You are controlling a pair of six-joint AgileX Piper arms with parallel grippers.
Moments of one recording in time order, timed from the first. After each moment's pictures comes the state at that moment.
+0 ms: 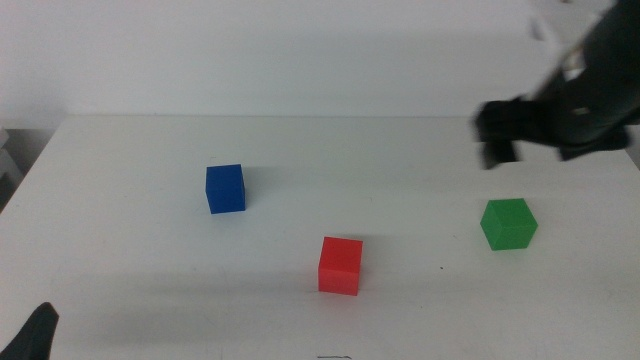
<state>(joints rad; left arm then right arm) -0.07 -0.01 0.03 -0.02 0.14 -0.05 0.49 1.50 -1.42 -0.21 1.12 0.40</state>
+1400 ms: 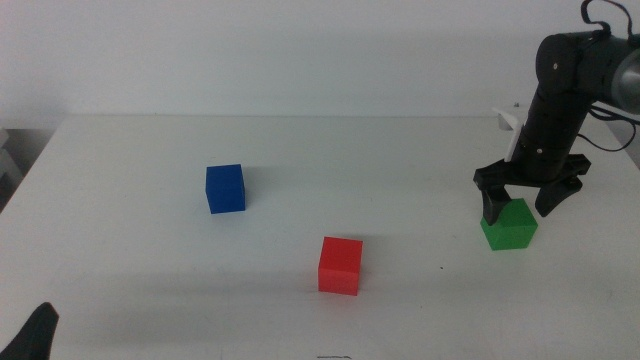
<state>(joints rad) -0.07 -0.01 0.03 -0.02 0.14 -0.05 0.16 2.11 -1.70 0.00 1.22 -0.03</state>
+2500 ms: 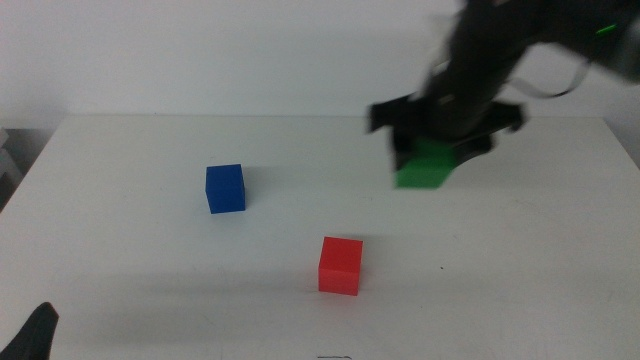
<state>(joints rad) -0.07 -0.01 0.03 -0.02 0.14 -0.05 0.58 1.82 -1.75 -0.11 1.24 0.55</state>
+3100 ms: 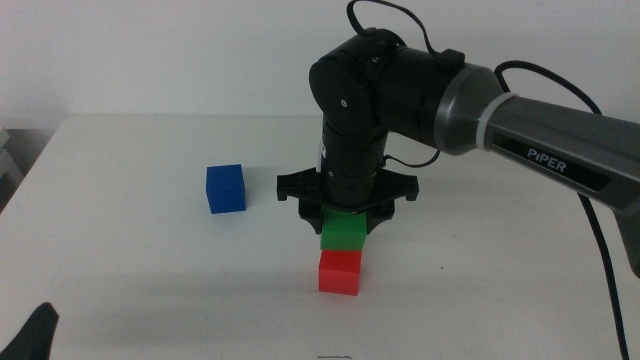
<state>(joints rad) -0.07 -0.01 0.03 -0.02 0.14 -0.05 0.76 2.07 -1.86 -0.11 1.23 0.77</state>
